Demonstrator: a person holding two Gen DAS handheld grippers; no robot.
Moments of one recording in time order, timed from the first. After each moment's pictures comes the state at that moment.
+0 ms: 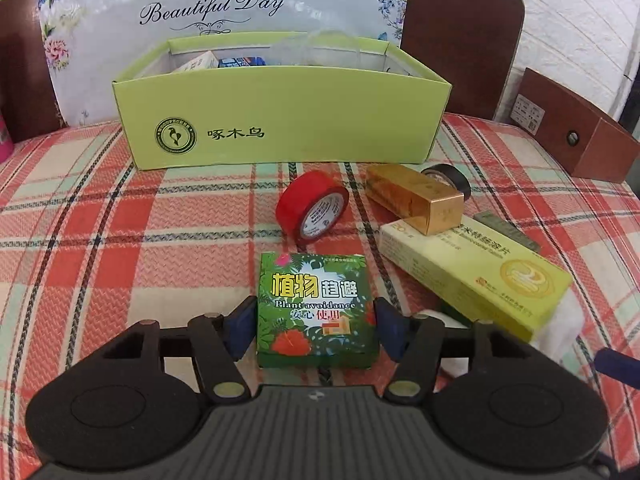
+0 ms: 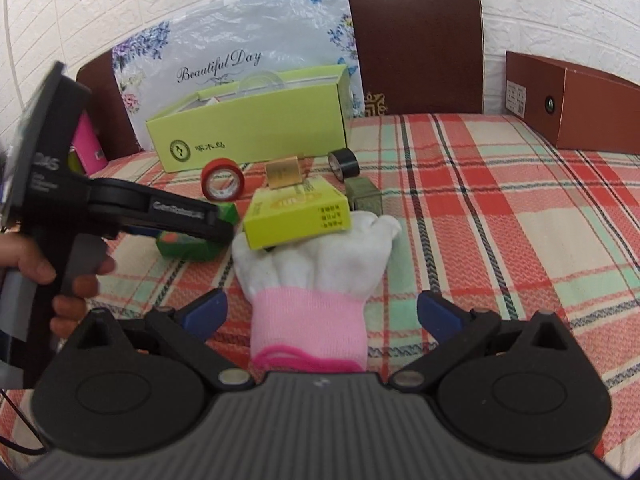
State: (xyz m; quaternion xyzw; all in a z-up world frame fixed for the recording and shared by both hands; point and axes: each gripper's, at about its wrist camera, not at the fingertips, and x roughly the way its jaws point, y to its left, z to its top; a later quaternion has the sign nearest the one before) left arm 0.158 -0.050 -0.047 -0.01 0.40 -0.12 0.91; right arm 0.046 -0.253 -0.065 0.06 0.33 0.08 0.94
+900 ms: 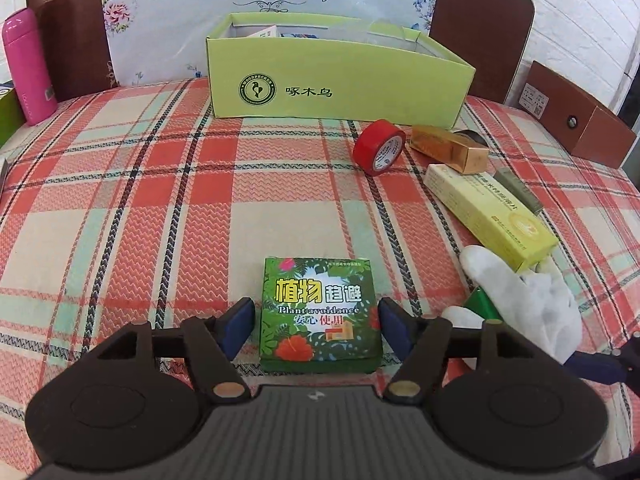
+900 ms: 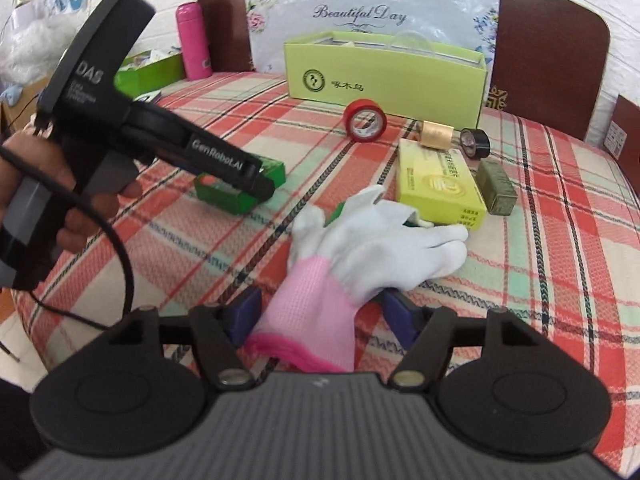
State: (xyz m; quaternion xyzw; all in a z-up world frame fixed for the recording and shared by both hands) left arm 0.106 0.009 -0.047 -0.02 0.41 -0.11 0.90; right arm 0.006 -0.176 -0.057 -0.06 0.38 0.19 0.90
